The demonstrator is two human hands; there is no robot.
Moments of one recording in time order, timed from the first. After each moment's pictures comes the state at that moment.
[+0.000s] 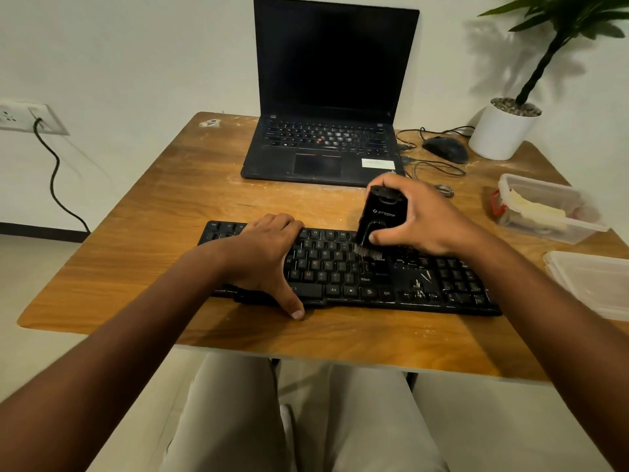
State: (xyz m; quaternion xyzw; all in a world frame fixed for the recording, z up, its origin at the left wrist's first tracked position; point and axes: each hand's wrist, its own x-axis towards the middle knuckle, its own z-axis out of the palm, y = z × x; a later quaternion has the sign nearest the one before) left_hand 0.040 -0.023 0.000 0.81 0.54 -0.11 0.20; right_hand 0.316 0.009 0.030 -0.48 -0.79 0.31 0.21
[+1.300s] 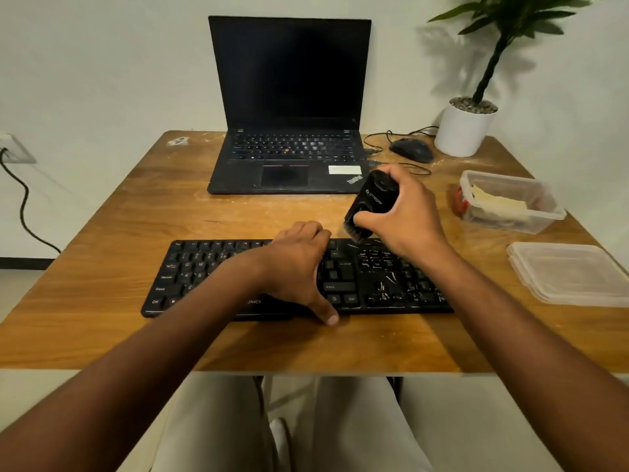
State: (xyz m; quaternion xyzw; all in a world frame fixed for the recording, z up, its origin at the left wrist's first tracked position) left_hand 0.129 -0.016 0.009 0.85 0.49 -0.10 0.19; right_hand 0.331 0.008 0.010 -0.59 -0.66 0.21 0.41
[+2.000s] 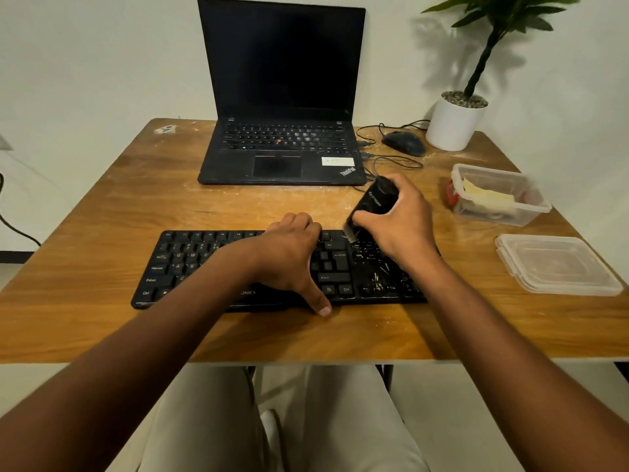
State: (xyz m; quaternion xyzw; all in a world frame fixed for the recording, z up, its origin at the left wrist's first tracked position) left_hand 0.126 -0.008 0.000 0.84 0.50 -0.11 0.17; right_hand 0.326 -0.001 -0.007 -0.66 -0.58 0.20 0.43
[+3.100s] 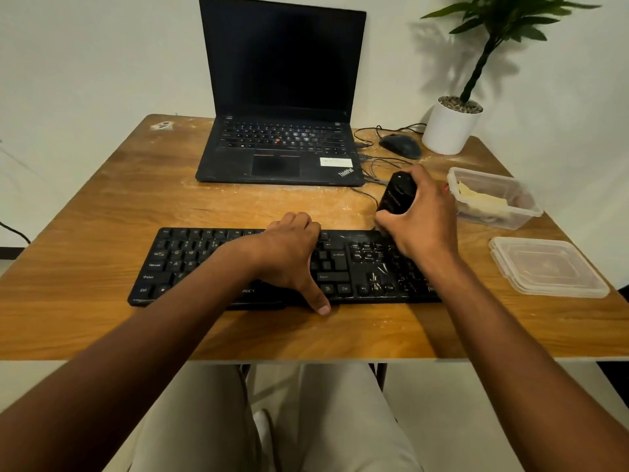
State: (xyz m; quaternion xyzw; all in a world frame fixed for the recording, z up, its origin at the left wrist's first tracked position) left_hand 0.126 -0.008 -0.001 0.85 0.50 -0.10 0.17; right_hand 0.346 -0.011 0.008 -0.68 -0.61 0.09 0.39
